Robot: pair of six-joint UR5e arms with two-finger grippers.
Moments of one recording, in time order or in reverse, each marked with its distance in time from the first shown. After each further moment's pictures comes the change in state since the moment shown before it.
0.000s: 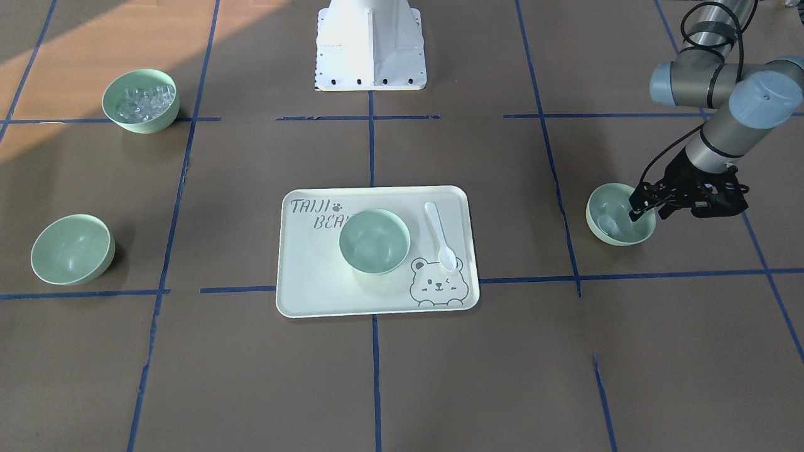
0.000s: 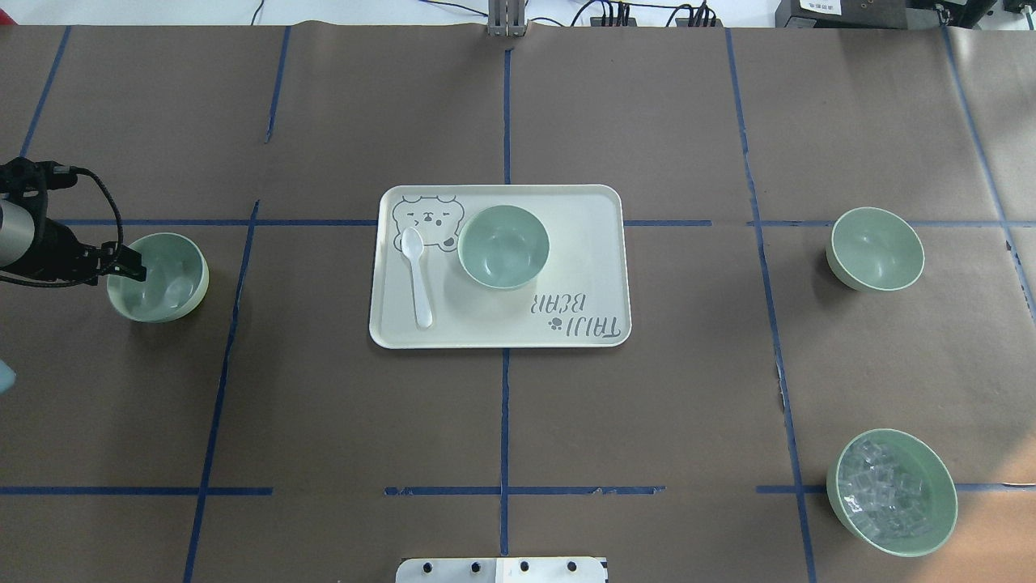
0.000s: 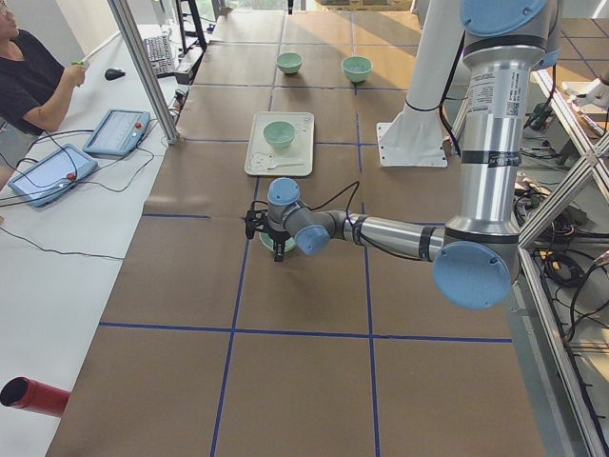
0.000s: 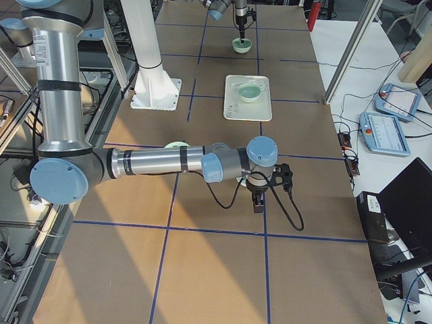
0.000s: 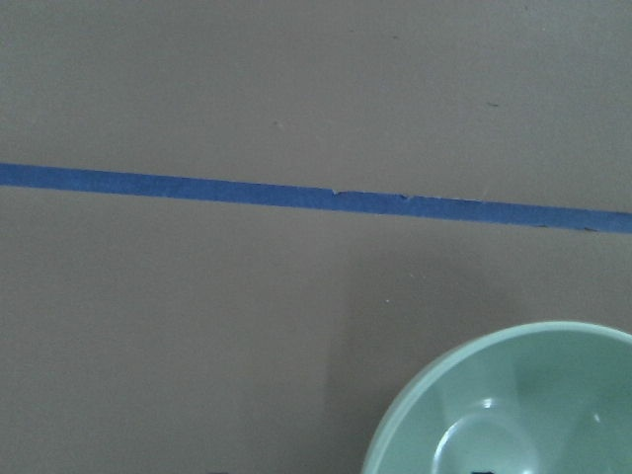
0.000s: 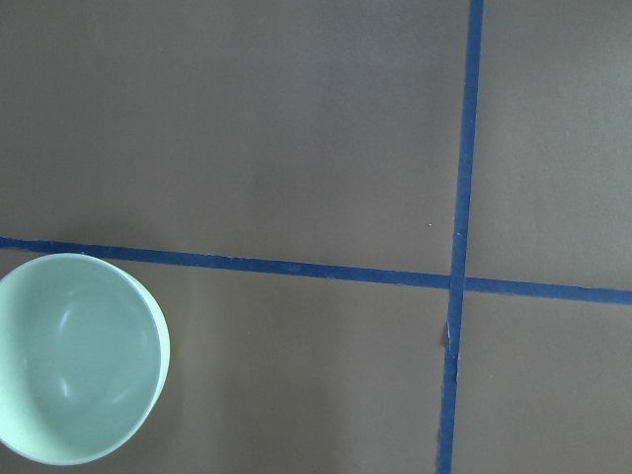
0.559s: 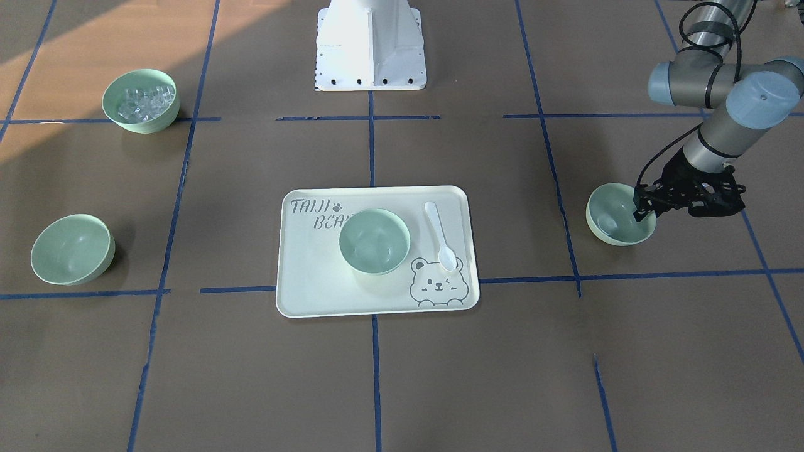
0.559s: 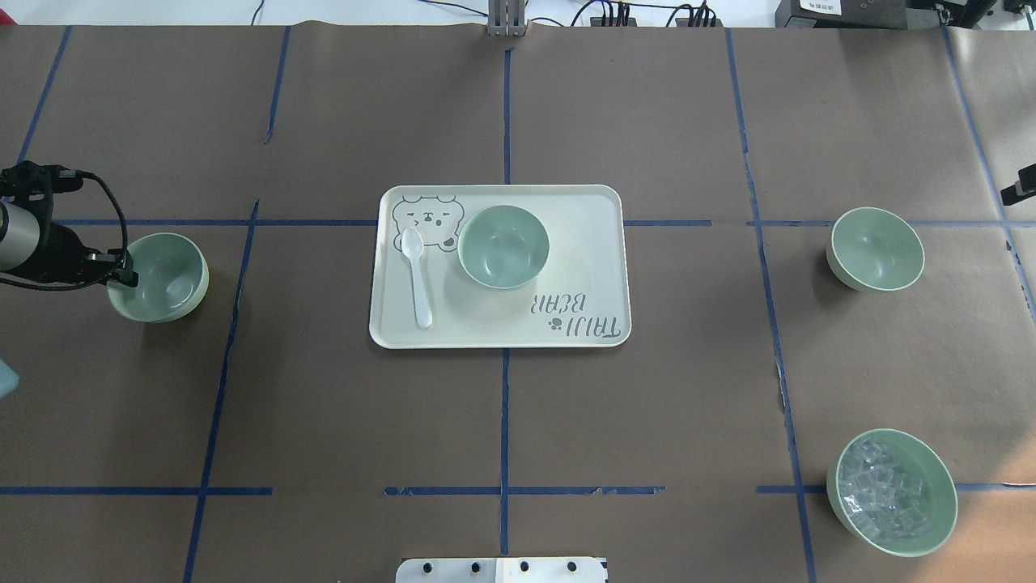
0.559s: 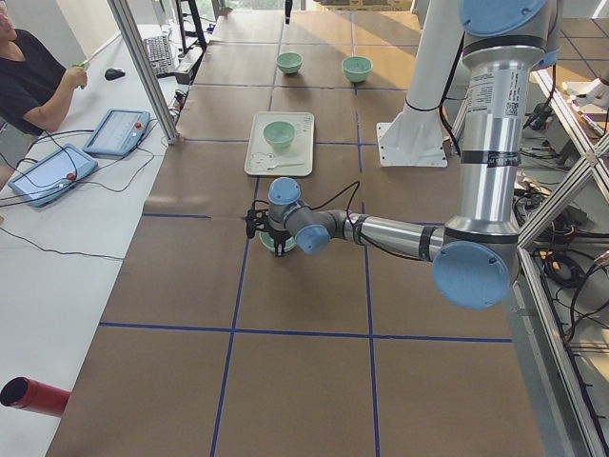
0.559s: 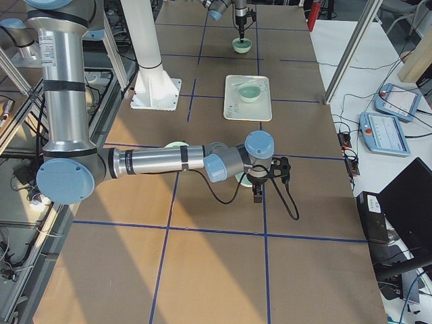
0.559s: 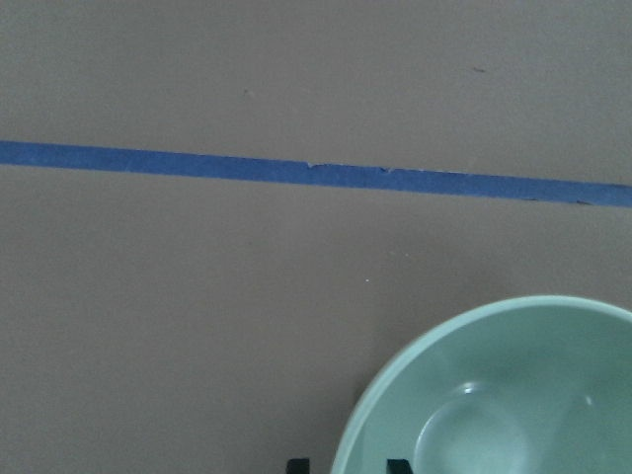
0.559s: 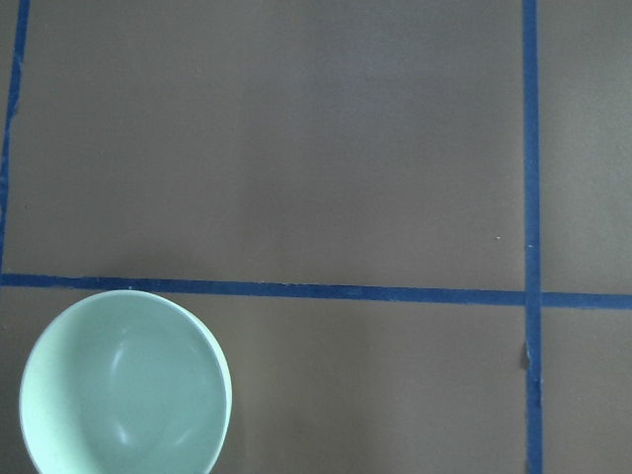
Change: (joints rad) left arm 0.002 0.002 -0.009 0.000 0.000 0.005; right arm -0.111 -0.006 -0.005 0.199 -0.008 0.288
